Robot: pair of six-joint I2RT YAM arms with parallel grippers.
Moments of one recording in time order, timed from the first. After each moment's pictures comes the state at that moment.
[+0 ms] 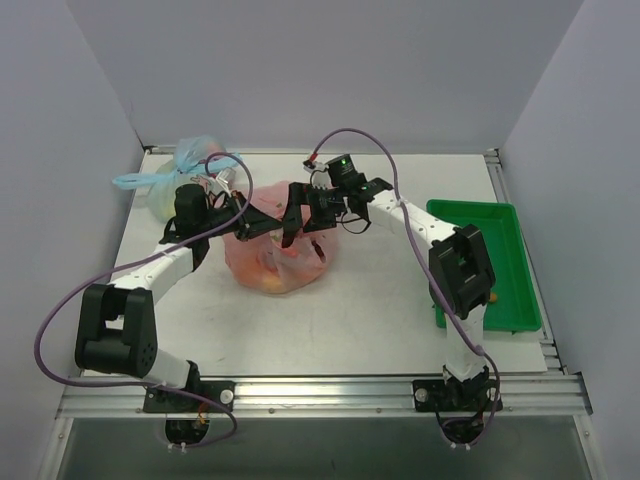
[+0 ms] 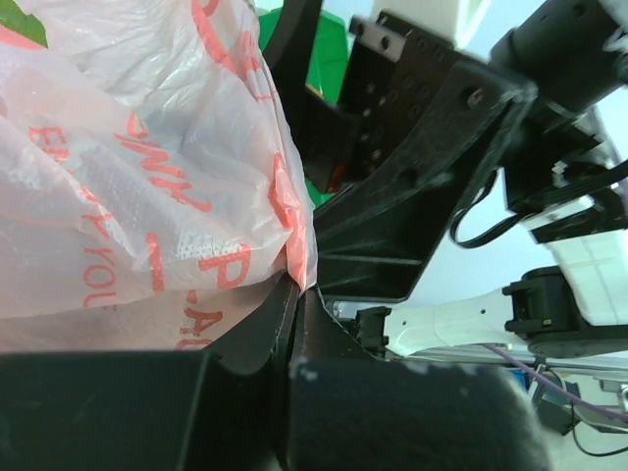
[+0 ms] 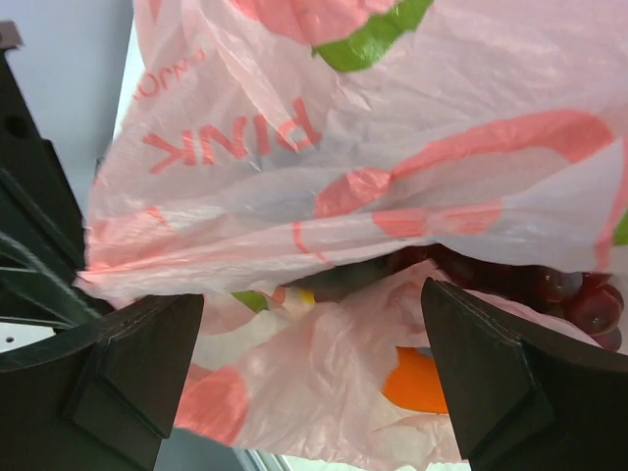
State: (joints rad) left arm -0.15 1.47 0.85 0.30 0.90 -0.99; right arm 0.59 2.01 1.65 -0.40 -0.59 0.43
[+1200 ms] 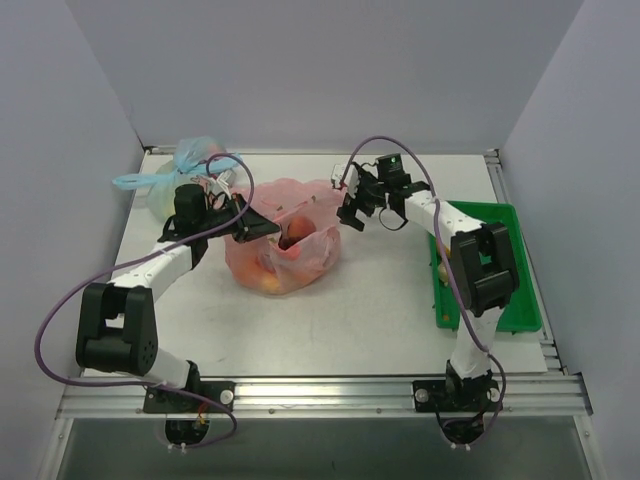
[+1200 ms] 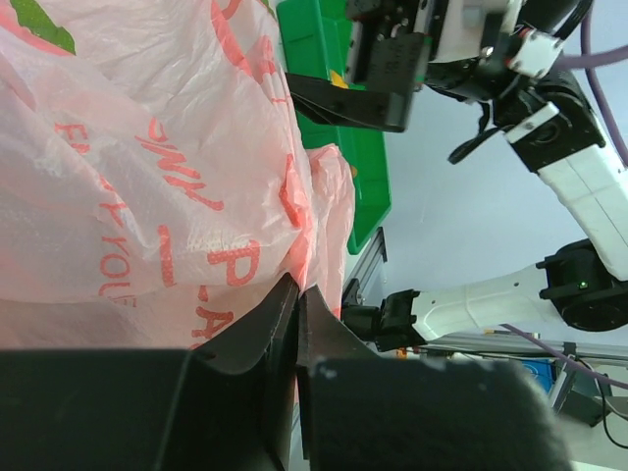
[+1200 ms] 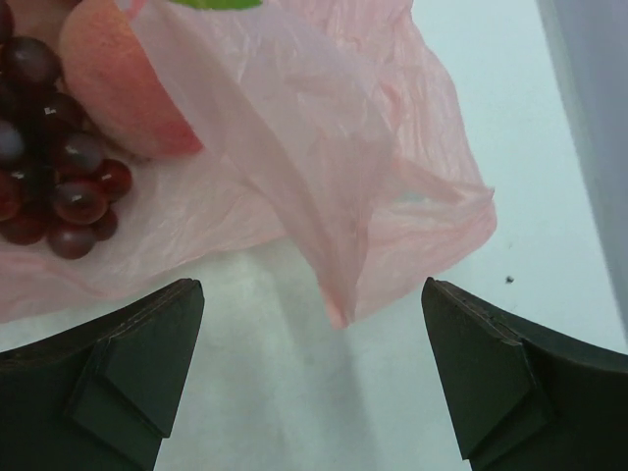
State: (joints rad) left arm -0.13 1.49 0.86 0.22 0.92 -0.89; right arm 0.34 1.93 1.43 -0.26 -0.57 -0.82
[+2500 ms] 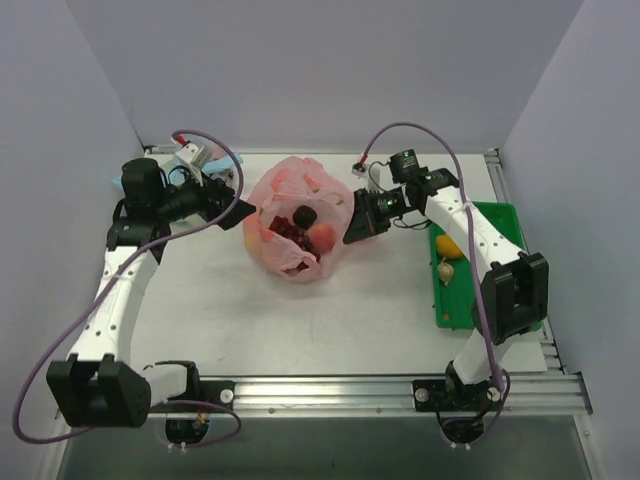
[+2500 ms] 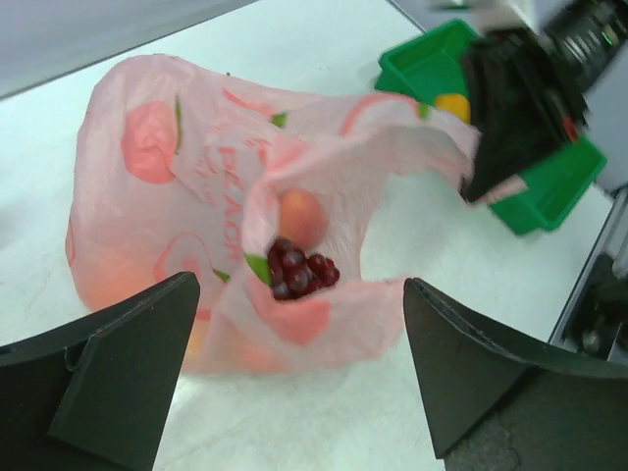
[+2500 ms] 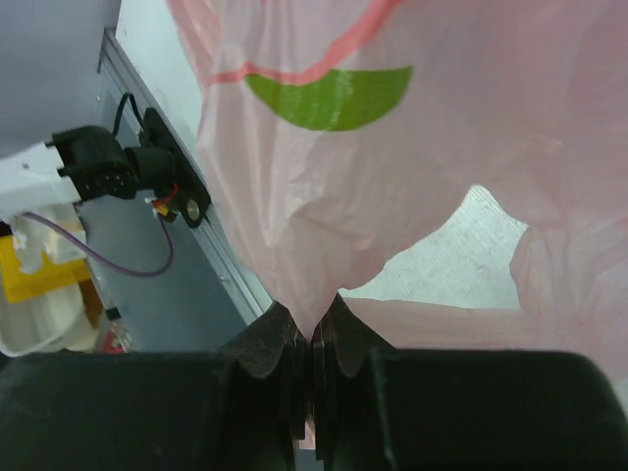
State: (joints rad) left arm -0.02 1.27 1.19 -0.28 0.84 -0.09; right arm 0.38 1.70 1.50 -0.85 -0.80 0.03
